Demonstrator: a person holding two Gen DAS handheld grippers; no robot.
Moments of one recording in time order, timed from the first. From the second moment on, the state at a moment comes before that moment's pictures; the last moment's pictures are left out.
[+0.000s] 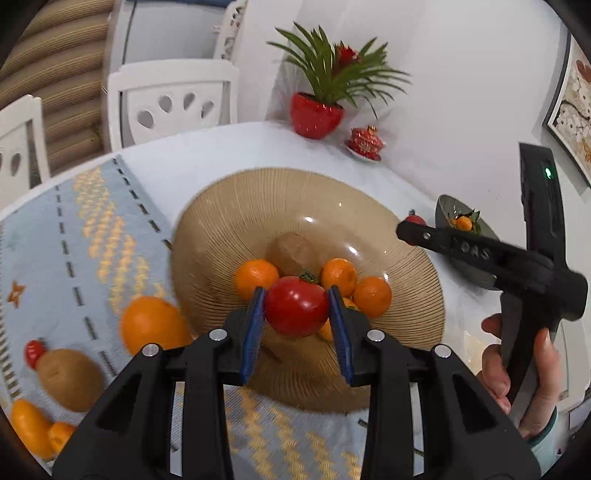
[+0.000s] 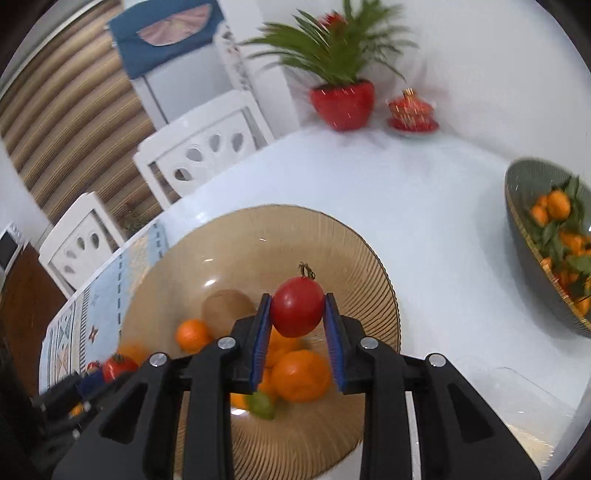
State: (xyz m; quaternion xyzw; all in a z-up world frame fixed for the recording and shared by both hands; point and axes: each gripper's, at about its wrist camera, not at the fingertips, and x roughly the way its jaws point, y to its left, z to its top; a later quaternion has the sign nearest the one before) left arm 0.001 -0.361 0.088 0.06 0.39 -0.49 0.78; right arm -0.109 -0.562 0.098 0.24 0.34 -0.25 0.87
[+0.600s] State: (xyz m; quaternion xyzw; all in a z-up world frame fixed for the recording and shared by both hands) left arm 0.012 -0.304 0.108 -0.01 0.38 -0.45 0.81; right arm -0.122 -0.530 0.093 0.23 0.33 -0.23 0.89
